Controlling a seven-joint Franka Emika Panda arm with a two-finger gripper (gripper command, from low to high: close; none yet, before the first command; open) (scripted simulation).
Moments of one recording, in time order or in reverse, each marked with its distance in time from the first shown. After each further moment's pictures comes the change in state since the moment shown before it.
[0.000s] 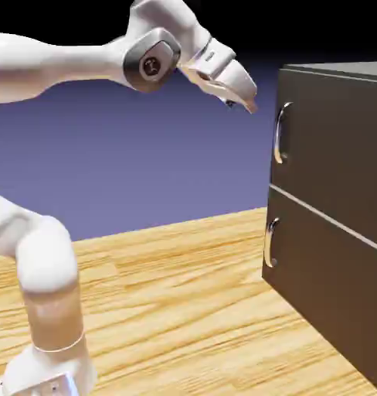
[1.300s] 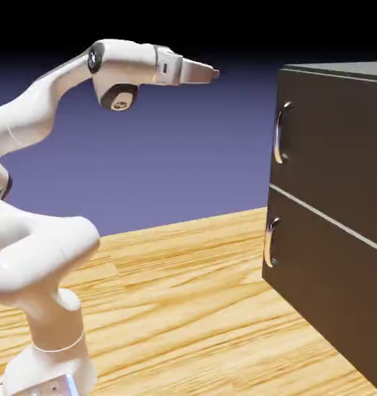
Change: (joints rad) arm -0.920 -0.587 0.841 0.019 1.696 0.129 -0.694
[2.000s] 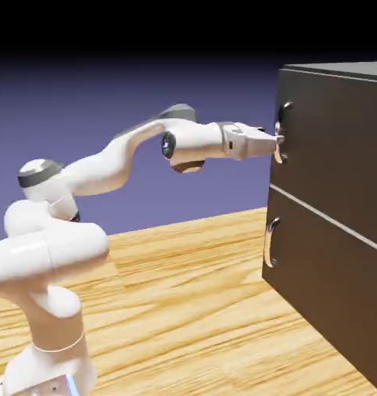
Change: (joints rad) arm -0.524 -0.228 0.362 0.158 0.734 0.061 -0.278
